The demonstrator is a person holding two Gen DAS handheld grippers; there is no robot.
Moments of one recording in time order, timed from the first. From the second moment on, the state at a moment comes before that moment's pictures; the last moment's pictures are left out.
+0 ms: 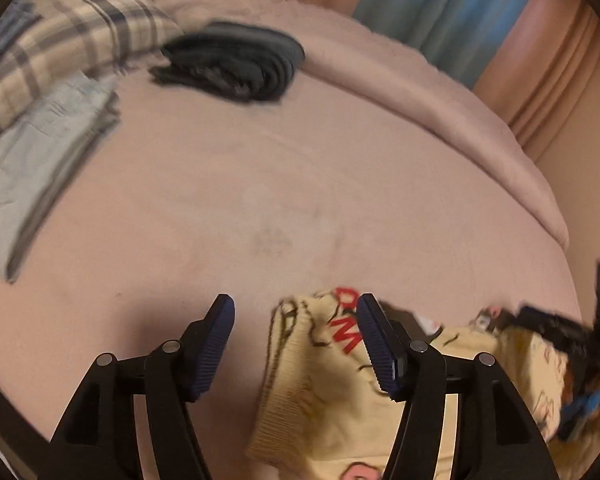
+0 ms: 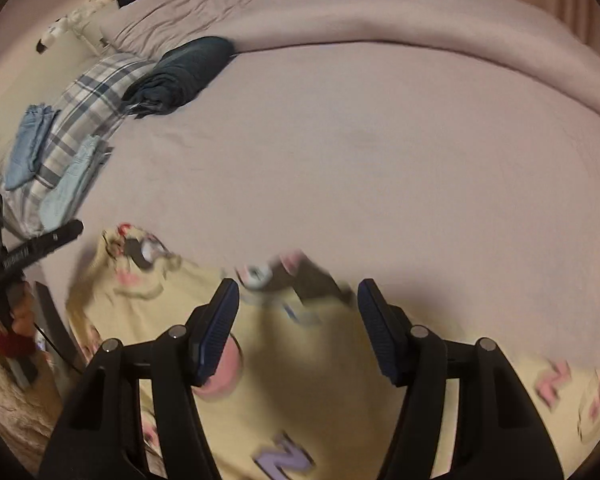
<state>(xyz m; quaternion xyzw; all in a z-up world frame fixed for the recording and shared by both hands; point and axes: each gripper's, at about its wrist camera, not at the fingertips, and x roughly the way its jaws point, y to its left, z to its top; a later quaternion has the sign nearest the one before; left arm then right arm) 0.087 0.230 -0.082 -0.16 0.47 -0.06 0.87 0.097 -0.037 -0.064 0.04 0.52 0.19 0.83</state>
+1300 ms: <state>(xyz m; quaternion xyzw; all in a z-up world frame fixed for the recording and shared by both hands) 0.092 0.245 -0.081 -0.20 0.48 -0.04 0.85 0.119 -0.043 -0.057 0.05 0.53 0.23 0.82</state>
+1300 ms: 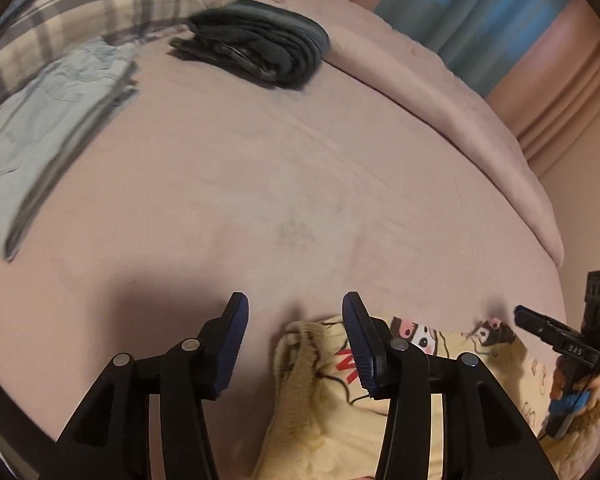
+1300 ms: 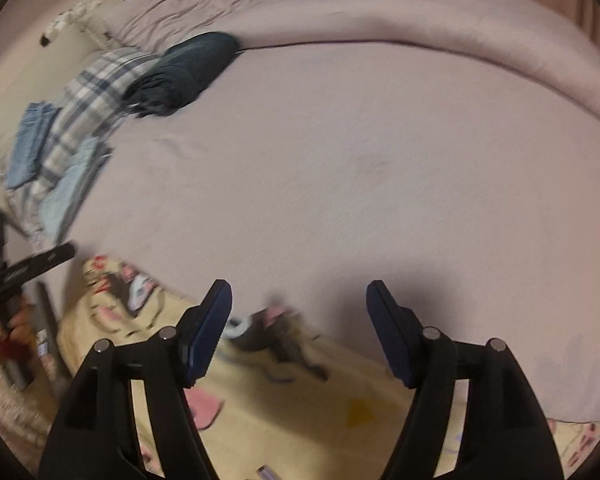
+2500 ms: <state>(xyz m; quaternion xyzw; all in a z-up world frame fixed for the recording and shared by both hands) 0.039 0.104 -0.111 -0.10 0.52 -0.11 0.84 0.005 -0.062 -0.094 0.02 0.50 0.14 0.85</state>
